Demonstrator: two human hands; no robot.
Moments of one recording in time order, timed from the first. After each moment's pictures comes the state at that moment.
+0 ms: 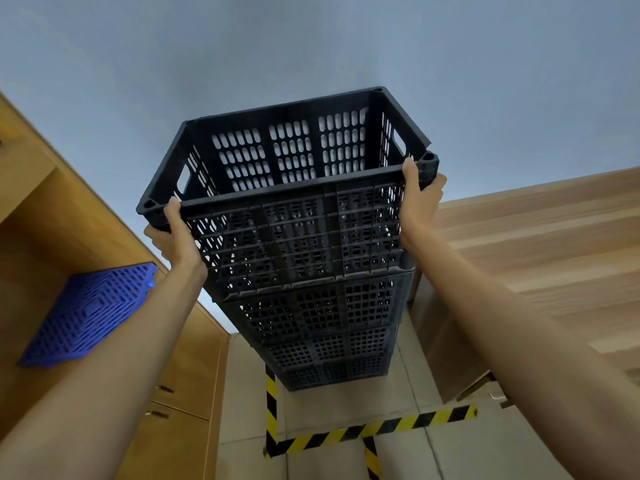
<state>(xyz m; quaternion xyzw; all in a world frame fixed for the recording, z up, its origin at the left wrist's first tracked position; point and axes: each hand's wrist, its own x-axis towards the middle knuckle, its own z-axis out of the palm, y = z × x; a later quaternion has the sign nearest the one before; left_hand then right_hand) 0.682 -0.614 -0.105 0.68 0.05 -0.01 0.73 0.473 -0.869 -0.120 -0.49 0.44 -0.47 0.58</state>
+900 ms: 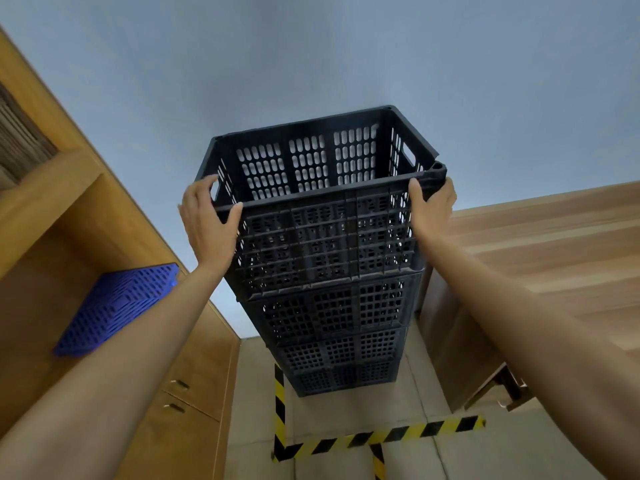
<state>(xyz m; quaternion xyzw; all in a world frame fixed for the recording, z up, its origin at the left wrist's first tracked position) 0.661 -0.584 -0.076 0.83 -0.30 0.22 0.42 0.439 -0.841 -0.106 -0.62 0.46 -0.42 0.48</state>
